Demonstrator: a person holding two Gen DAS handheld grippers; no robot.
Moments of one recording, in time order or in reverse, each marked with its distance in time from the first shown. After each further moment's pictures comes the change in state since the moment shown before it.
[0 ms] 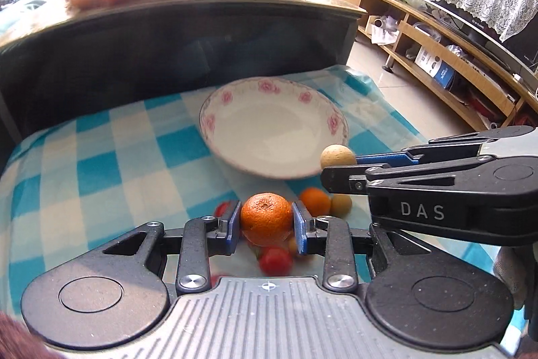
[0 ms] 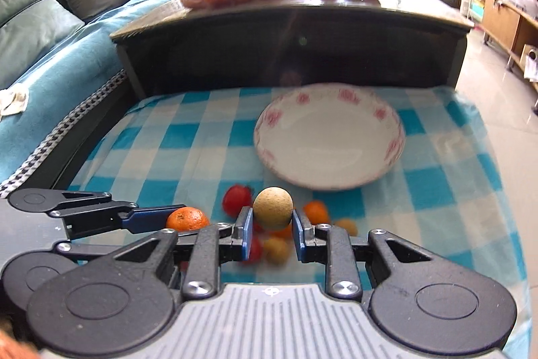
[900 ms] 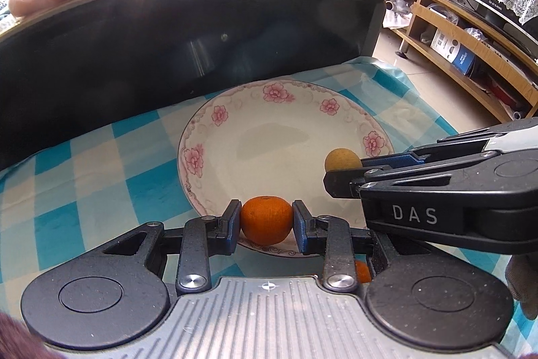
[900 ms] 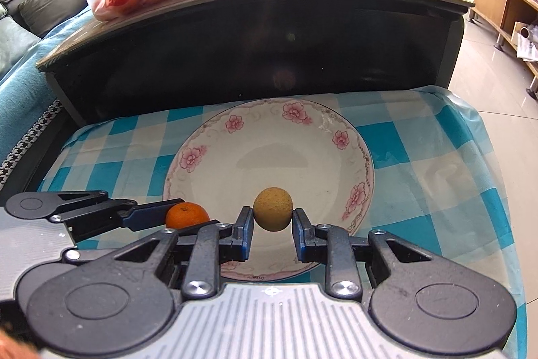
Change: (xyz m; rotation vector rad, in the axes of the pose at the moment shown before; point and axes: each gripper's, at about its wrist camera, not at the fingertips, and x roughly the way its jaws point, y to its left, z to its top) left arm 0.083 -0.002 0.036 0.049 0.046 0.027; right arm 0.084 -0.065 0.049 0.080 0.053 -0.044
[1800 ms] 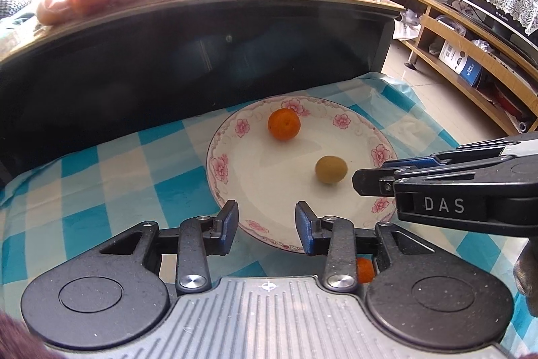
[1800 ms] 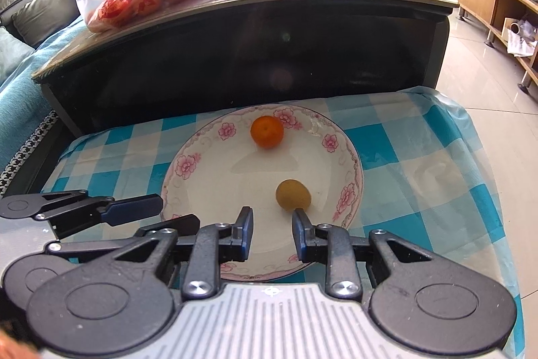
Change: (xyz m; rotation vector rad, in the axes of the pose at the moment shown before) left arm -0.025 0.010 0.003 -0.018 -0.029 0.034; right arm -0.011 -0.002 0.000 0.034 -0.021 -0.015
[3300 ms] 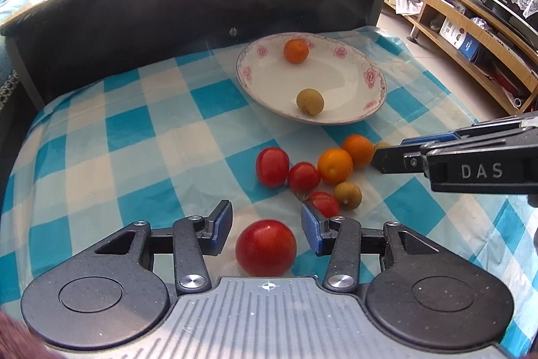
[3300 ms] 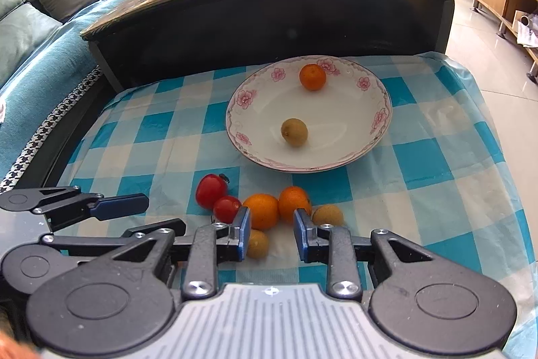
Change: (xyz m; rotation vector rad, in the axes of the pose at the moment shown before) left arm -0.059 0.012 -0.074 -0.026 0.097 0.016; right arm -0.053 0.038 -0.062 -0.032 0.059 0.049
